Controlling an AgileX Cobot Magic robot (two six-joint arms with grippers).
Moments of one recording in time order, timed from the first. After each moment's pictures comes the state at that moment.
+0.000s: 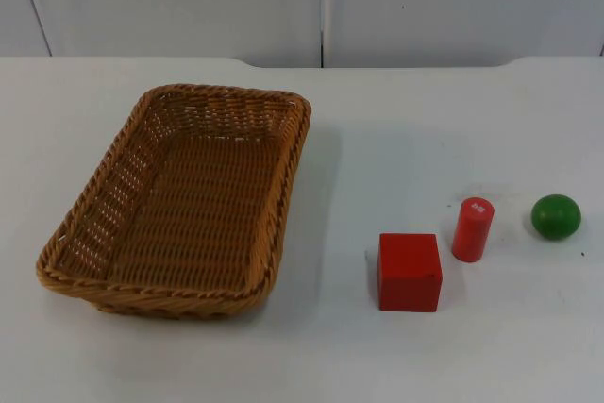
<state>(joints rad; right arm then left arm) 0.06 0.00 -0.51 -0.02 1.09 0.03 0.06 0.03 -0.58 -0.09 1.00 0.02</state>
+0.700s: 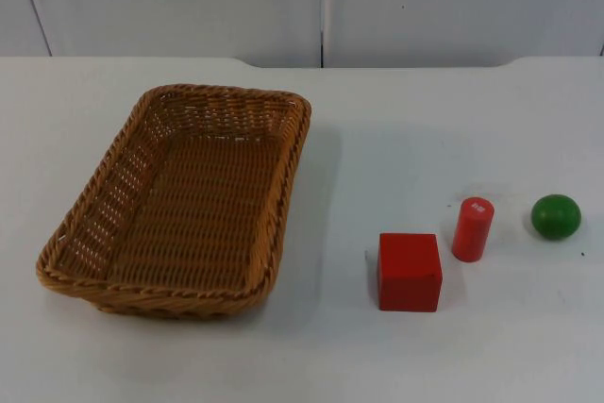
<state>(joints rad) 0.06 0.00 -0.51 -0.02 1.09 0.03 0.06 0.25 -0.62 -0.12 0.88 0.02</state>
